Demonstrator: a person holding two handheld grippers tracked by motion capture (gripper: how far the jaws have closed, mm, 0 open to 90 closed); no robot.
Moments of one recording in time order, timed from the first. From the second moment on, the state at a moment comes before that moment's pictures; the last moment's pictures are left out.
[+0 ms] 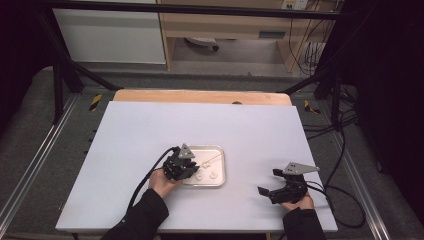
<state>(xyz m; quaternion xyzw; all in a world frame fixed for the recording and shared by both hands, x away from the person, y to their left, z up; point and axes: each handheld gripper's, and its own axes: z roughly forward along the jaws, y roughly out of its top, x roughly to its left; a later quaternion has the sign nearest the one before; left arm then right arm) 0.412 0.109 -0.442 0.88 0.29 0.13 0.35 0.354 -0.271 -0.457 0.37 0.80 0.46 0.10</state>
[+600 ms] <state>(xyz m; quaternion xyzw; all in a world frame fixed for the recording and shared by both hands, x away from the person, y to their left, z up) 0.408 0.110 -0.440 0.88 0.27 0.13 0.36 0.354 -0.271 -0.457 0.37 0.80 0.46 0.10</state>
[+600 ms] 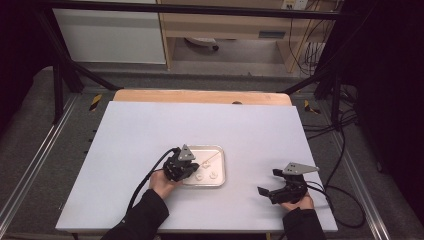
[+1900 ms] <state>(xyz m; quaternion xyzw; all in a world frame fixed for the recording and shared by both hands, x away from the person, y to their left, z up) 0.373 0.136 -0.415 0.87 0.27 0.12 0.39 0.349 -0.227 -0.439 0.30 0.85 0.41 0.16</state>
